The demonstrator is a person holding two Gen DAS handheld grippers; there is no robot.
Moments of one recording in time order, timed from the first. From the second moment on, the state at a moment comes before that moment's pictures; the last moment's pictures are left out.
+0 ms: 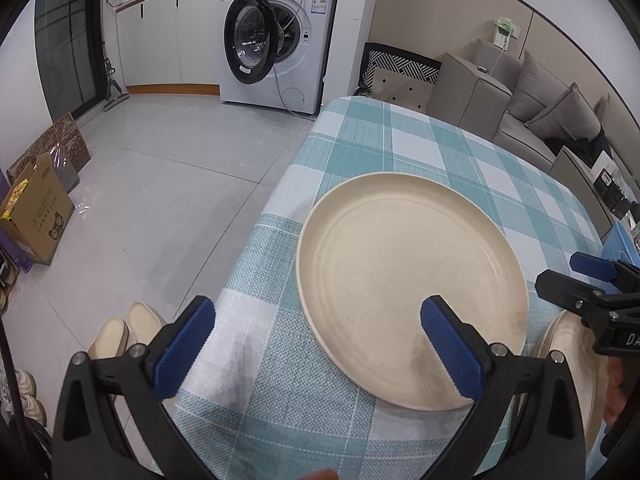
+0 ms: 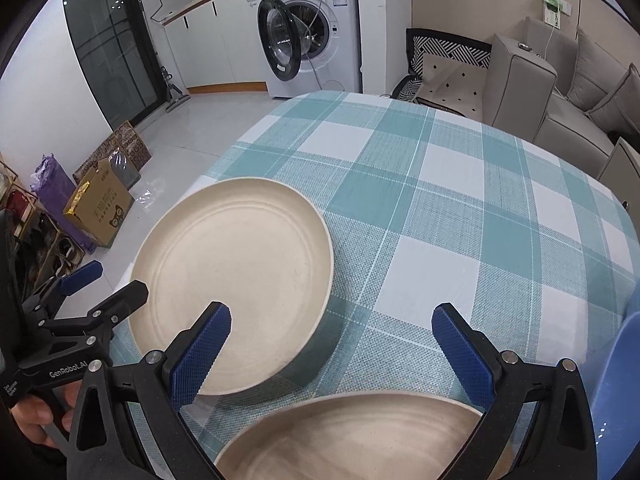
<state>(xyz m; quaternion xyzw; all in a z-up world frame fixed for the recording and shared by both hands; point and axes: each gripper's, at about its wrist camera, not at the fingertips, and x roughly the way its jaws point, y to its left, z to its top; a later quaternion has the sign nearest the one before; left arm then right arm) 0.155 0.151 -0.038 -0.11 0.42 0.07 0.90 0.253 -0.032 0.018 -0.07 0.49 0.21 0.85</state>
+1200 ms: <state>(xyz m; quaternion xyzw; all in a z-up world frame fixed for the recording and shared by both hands) 0.161 0.149 -0.058 -0.11 0.45 0.05 0.88 0.258 -0.012 -0.018 -0.13 0.52 0.21 0.82</state>
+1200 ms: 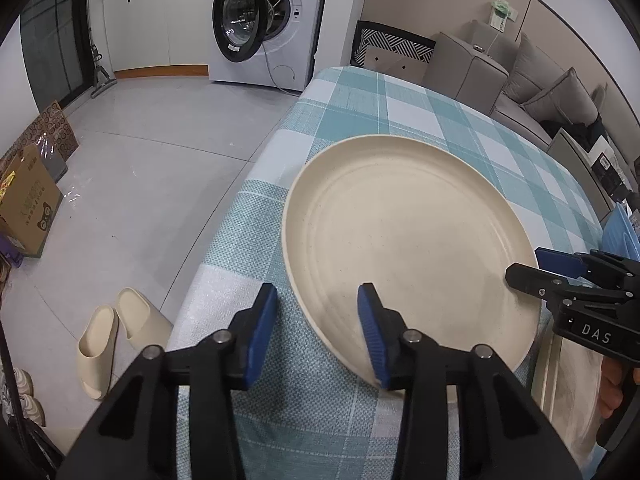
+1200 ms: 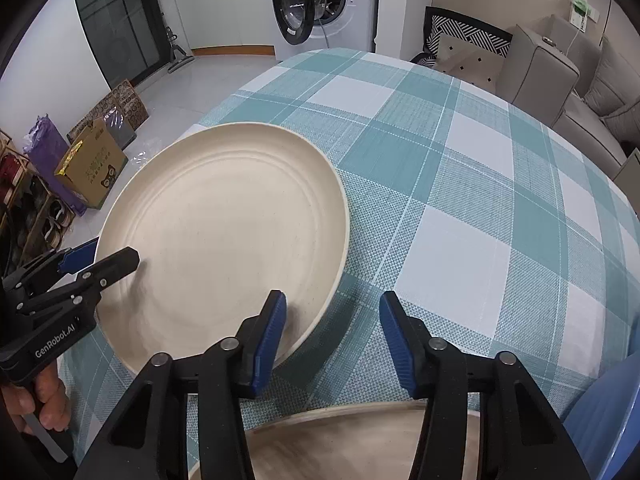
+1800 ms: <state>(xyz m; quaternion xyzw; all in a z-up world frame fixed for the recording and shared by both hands) 0.158 0.140 -0.058 -0.09 0.45 0.04 0.89 0.245 -0.004 -0.012 -0.15 0.50 0.21 0.82</state>
